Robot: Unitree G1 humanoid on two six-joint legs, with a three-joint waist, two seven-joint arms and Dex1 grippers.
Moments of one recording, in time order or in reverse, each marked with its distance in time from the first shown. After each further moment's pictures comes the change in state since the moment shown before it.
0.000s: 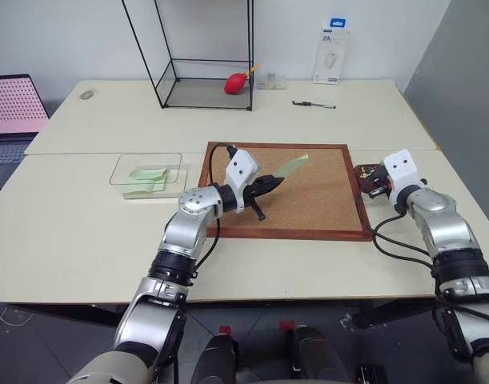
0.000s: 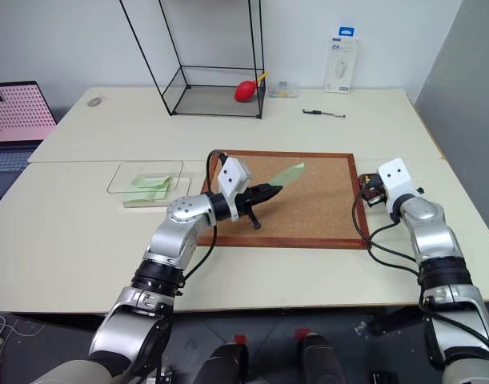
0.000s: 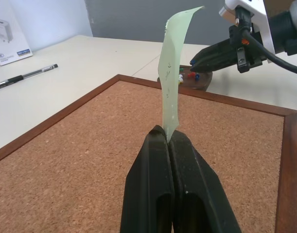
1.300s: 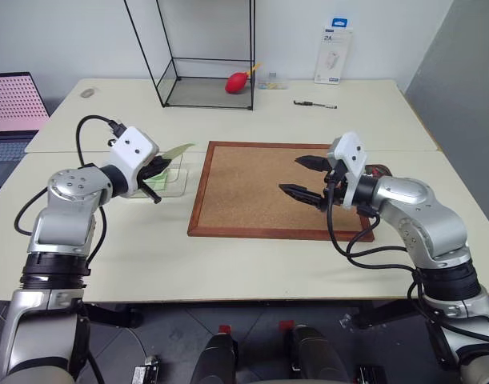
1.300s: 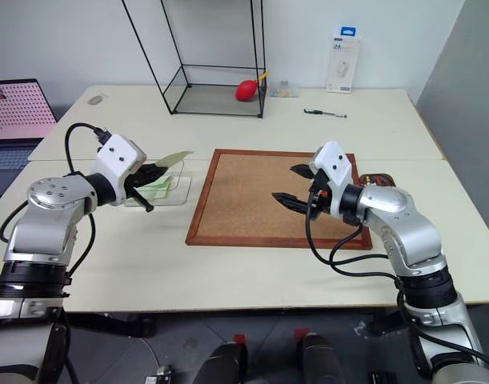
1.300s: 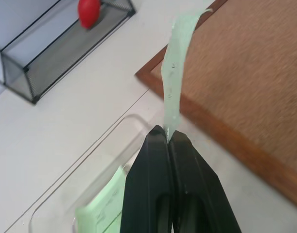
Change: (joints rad) left arm 0.101 0.584 0.155 -0.136 0.087 0.191 0.073; right arm 0.079 0.105 0.081 -0.800 0.372 0.353 0.394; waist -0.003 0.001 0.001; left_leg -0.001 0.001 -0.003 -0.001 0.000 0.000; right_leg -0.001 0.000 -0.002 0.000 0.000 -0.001
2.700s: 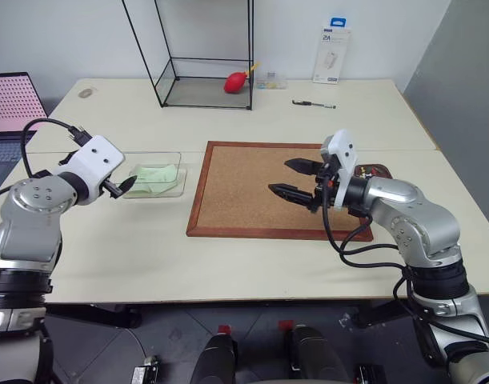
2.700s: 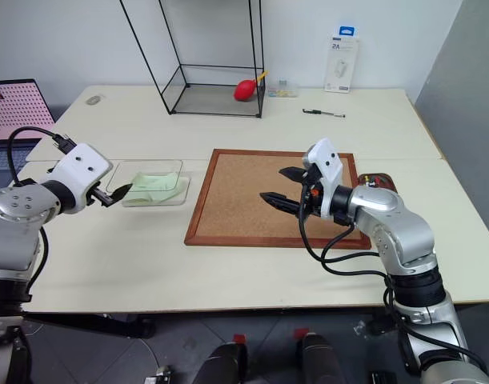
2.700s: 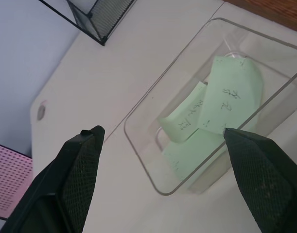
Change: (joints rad) left arm 0.138 0.176 0.034 -0.091 0.135 0.005 0.122; right arm -0.001 0.046 -0.072 -0.048 0.104 0.147 -0.039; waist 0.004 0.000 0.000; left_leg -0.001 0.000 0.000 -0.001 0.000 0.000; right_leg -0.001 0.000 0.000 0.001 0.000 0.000
